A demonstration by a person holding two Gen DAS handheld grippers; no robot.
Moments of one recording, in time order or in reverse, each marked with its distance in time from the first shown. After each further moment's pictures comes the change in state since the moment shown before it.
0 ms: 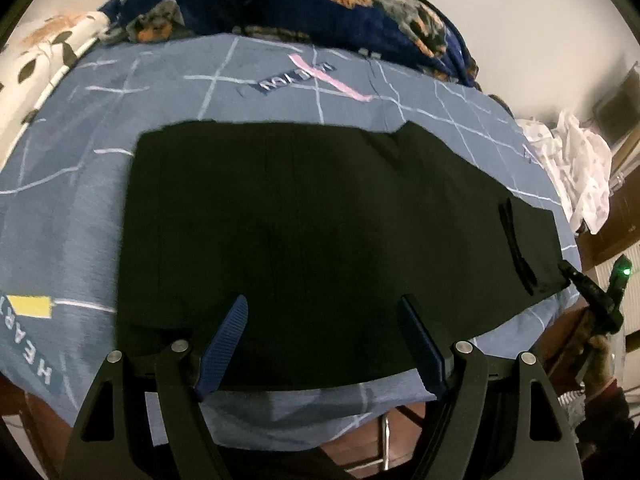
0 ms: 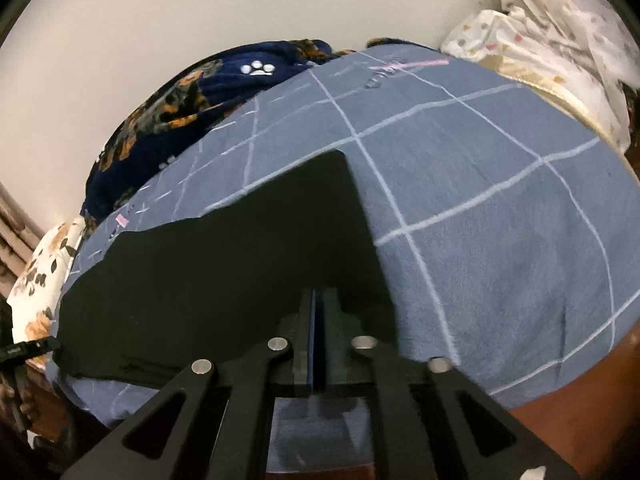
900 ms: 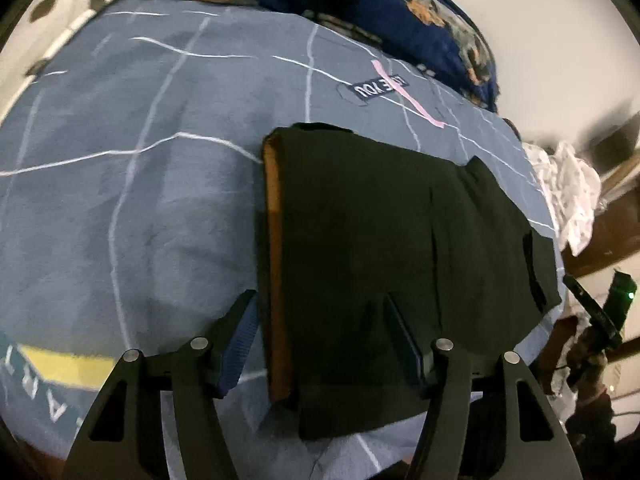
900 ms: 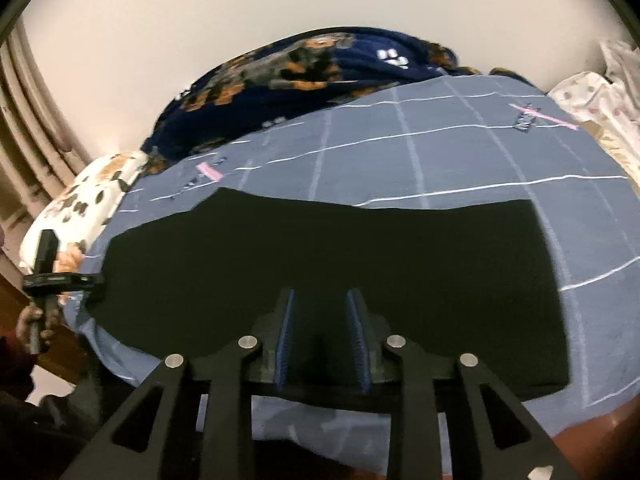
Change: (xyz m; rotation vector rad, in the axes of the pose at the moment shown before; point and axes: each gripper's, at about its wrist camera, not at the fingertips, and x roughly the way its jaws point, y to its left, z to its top) left arm 0.017 0.125 0.031 -0.086 0.069 -0.139; right arm 0.004 0.143 0.002 -0.247 0.077 0.147
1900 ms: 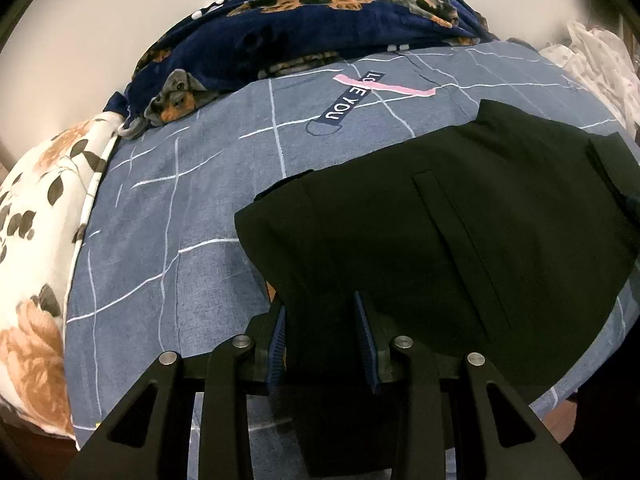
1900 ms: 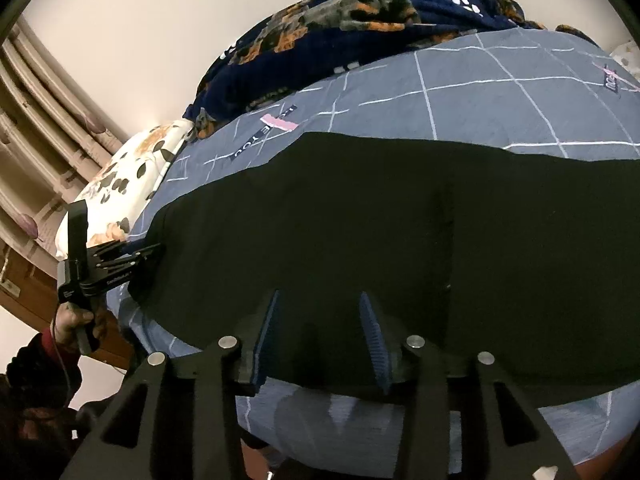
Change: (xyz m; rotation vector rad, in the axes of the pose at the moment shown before) left arm 0.013 -0.077 -0.011 0.434 -0.131 0.460; right arm 0.063 0.073 -0.018 0.027 0.140 0.168
